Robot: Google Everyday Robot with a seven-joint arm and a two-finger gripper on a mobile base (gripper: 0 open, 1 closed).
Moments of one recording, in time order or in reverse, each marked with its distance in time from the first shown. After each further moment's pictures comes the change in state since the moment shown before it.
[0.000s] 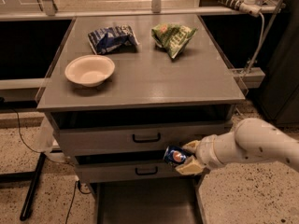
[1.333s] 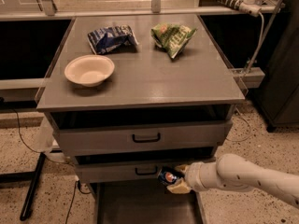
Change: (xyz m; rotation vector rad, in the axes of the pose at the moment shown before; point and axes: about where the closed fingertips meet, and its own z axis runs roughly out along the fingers) arm 0.087 0.013 0.124 0.021 -0.047 0.061
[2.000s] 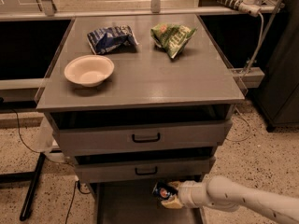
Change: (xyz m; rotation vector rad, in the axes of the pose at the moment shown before) arm 0.067 0.026 0.089 -0.023 -0.048 0.005
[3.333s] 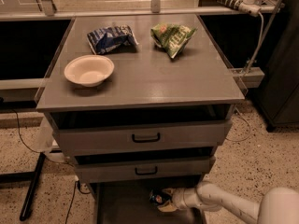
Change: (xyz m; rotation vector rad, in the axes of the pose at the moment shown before) arm 0.106 -0.024 0.133 -0.095 -0.066 -0.062
